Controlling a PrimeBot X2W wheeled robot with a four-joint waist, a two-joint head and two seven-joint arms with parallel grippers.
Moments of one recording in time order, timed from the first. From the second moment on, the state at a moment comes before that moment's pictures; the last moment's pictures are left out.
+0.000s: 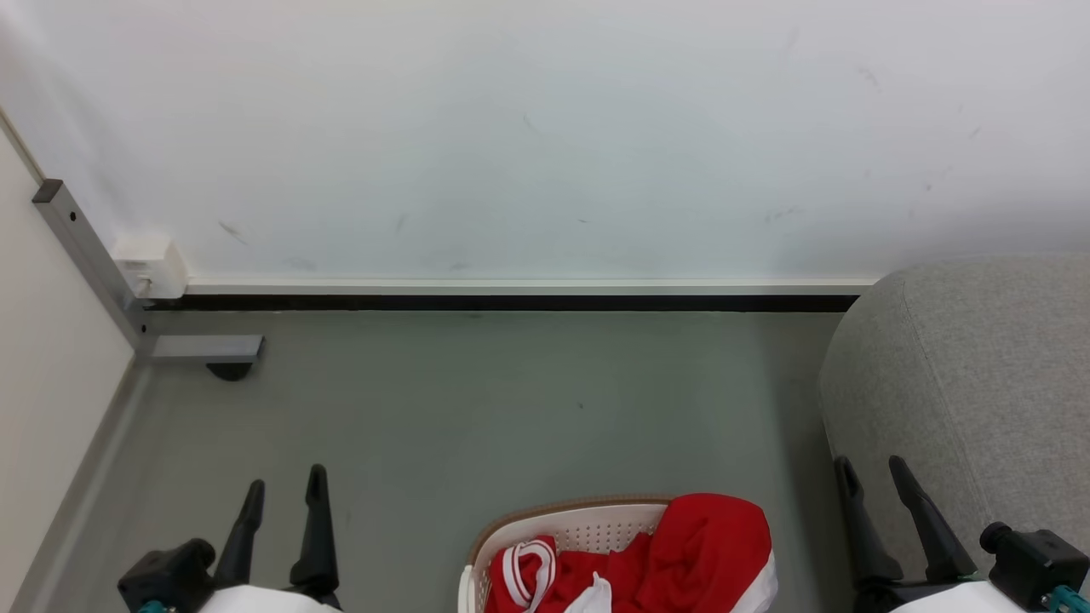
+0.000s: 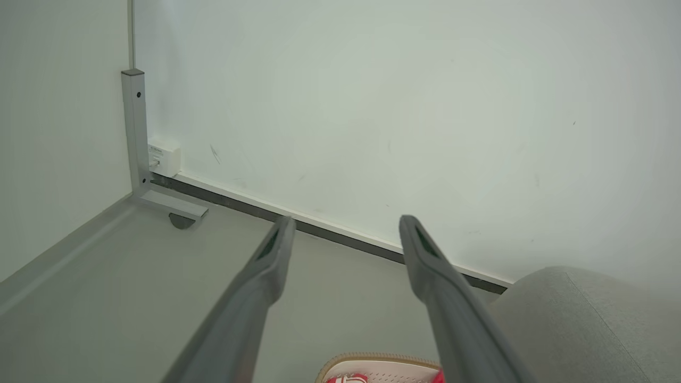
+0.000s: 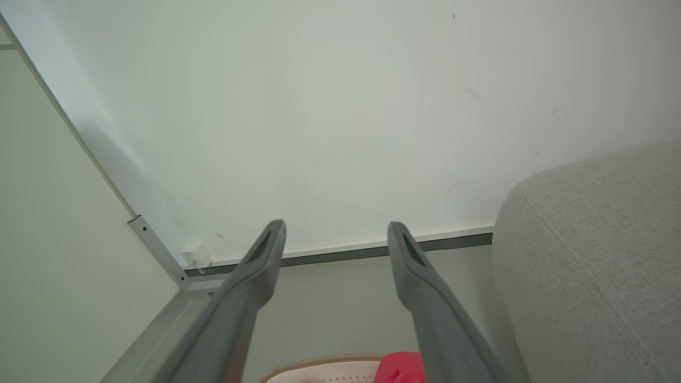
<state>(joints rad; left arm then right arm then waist) -0.02 0.08 -0.03 0.13 -0.42 0.02 -0.16 -0.06 -0.11 0.17 0.19 0.55 0.13 -0.17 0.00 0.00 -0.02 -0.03</state>
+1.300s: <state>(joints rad) 0.00 0.07 -0.03 0.10 -0.09 0.03 -0.25 -0.05 -0.09 0.13 0.17 0.28 0.13 -0.25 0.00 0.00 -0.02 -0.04</state>
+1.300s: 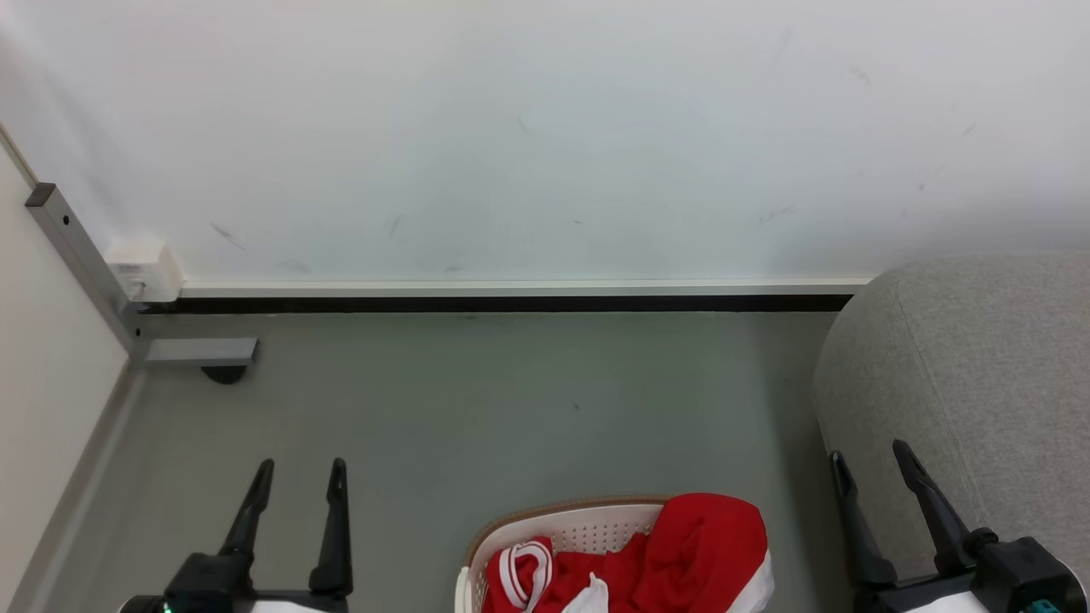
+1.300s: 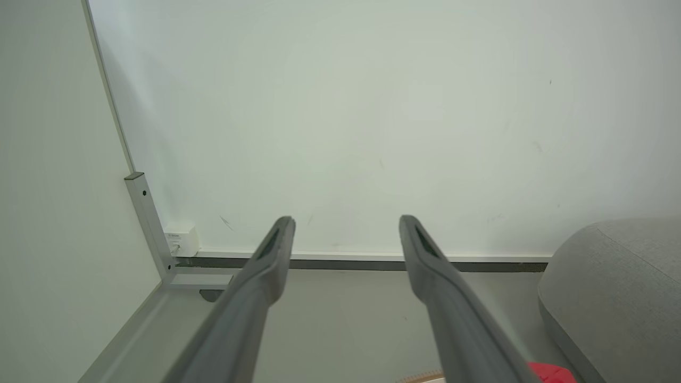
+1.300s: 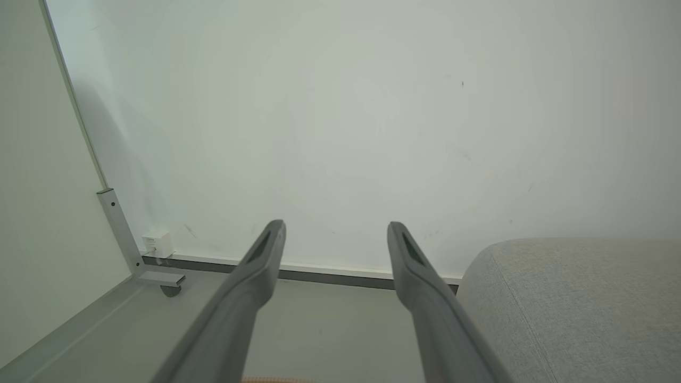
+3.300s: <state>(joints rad) -0.44 0.15 -0.26 0.60 0.11 -0.10 -0.22 -0.28 -0.06 0.04 0.03 0.25 0.13 -0.26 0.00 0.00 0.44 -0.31</state>
